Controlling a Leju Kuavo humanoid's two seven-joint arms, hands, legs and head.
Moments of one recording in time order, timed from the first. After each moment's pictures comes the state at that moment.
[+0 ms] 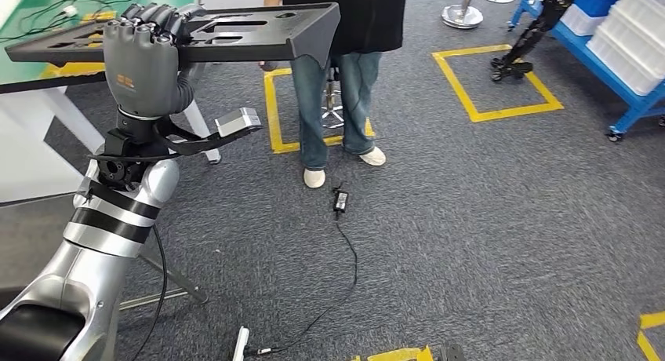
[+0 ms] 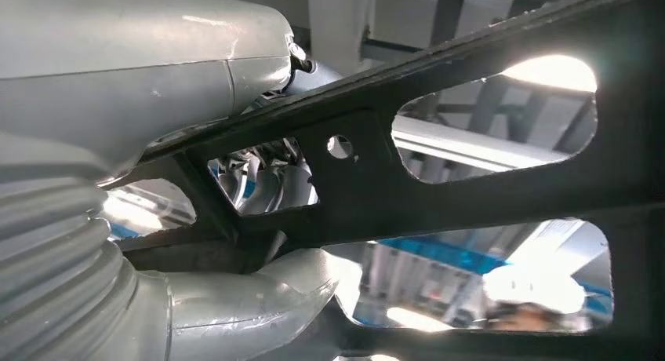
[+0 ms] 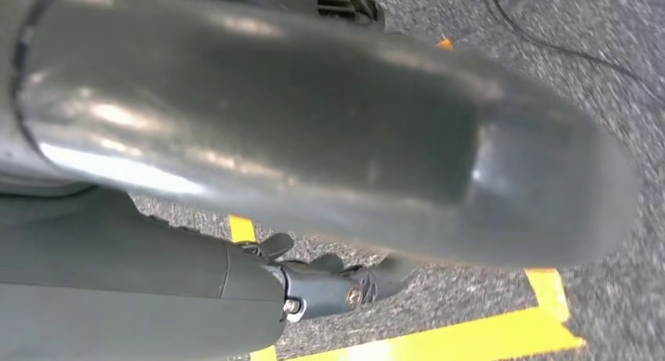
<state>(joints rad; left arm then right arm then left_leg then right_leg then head) -0.79 0.08 -0.42 -1.10 -1.29 0.70 -0.21 -0.02 0.02 0.02 -0.23 -0.21 -0.19 -0.14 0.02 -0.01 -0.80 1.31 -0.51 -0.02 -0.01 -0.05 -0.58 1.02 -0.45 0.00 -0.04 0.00</state>
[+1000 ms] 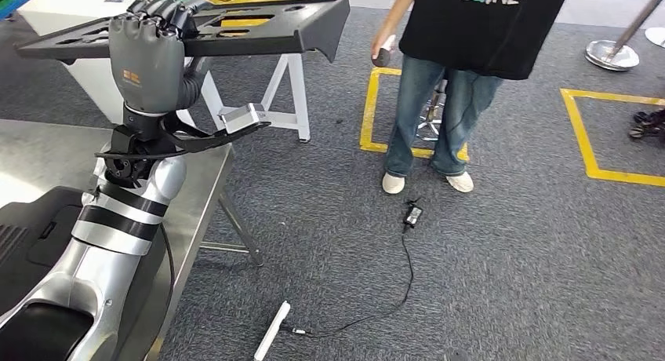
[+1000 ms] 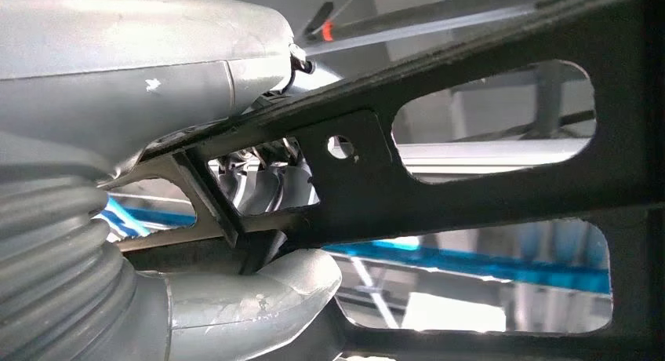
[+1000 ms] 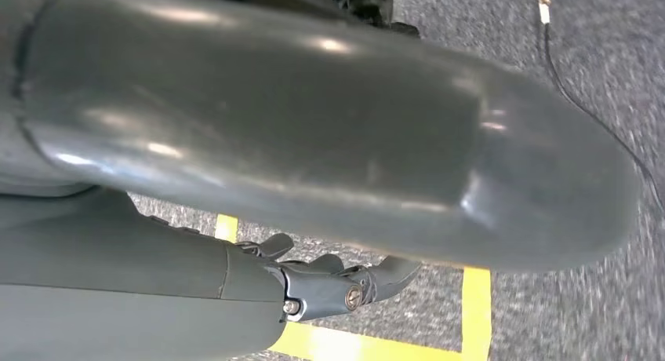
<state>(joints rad) -0.80 0.02 -0.39 -1.08 -1.31 0.70 -0.23 0.00 0.02 -0.02 -0.23 -0.20 -0.19 -0.16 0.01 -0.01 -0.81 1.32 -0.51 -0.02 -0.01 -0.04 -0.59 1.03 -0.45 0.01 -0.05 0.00</state>
